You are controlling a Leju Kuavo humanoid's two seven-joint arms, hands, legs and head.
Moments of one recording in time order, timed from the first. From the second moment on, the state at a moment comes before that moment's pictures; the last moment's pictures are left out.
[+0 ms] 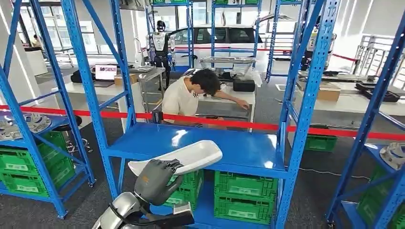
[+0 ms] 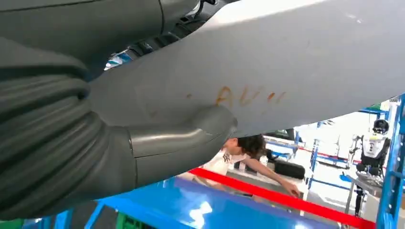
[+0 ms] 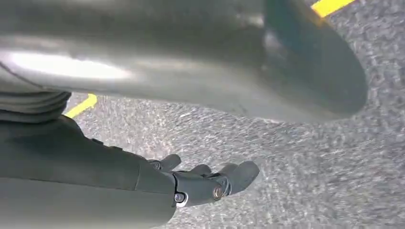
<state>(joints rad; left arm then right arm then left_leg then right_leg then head) -0.88 -0.10 -0.59 -0.84 -0.96 0.24 -0.45 -0.10 0.23 -1.28 -0.19 0.91 -0.13 -0.24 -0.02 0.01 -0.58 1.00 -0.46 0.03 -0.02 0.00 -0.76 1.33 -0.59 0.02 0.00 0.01</state>
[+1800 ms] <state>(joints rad) -0.83 -0.03 -0.58 -0.83 -0.87 0.20 -0.51 -0.09 0.25 -1.17 -0.19 1.10 -0.52 -0.23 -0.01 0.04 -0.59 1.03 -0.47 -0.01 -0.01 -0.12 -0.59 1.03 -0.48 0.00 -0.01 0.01</state>
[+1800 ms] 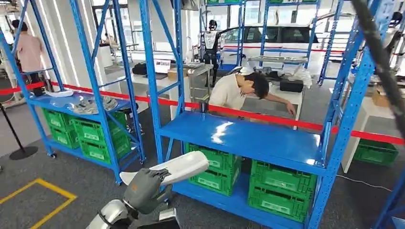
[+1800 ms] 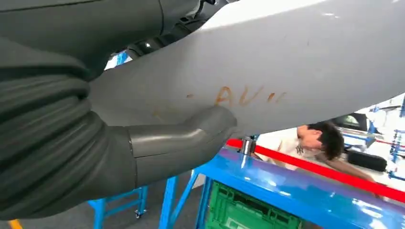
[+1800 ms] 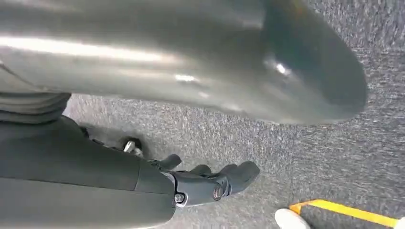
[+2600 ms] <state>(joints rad) -0.83 0.01 -0.57 -0.75 -0.80 0.25 -0.54 -0.07 0.28 -1.12 -0.19 1.13 -0.56 -0.23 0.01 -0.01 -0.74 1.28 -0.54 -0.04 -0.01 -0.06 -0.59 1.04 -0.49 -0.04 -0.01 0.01</state>
